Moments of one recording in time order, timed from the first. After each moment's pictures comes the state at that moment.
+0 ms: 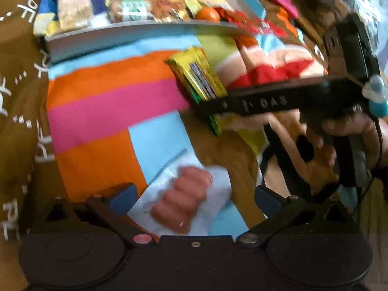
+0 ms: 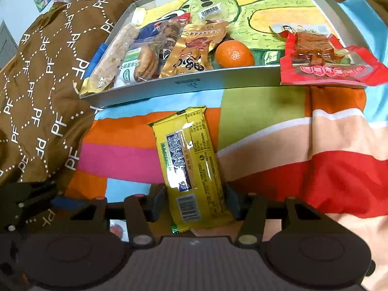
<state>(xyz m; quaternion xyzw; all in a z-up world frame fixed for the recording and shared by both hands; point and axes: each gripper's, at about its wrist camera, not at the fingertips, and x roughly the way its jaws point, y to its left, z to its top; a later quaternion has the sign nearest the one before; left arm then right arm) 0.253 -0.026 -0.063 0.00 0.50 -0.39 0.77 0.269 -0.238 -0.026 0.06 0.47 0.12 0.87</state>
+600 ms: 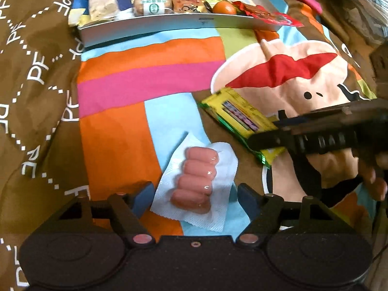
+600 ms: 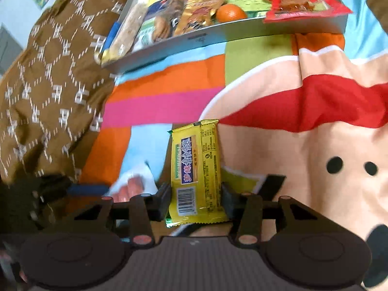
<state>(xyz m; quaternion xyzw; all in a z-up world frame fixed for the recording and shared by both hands) 0.214 -0.032 -0.053 0.02 0.51 -0.28 0.81 0.222 -0.247 -0.016 0.08 0.52 0.13 0.84</state>
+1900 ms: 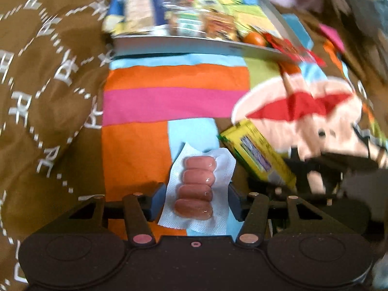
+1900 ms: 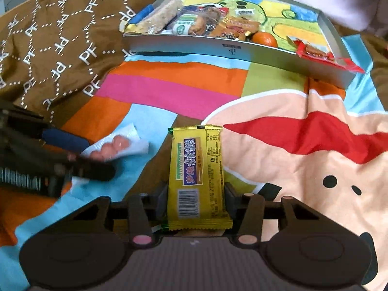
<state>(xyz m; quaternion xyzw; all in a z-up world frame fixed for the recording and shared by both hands) 0.218 -0.018 -0.050 -0.06 0.49 -0.23 0.84 0.205 -0.202 -0.029 -0.08 0.44 0.09 0.89</state>
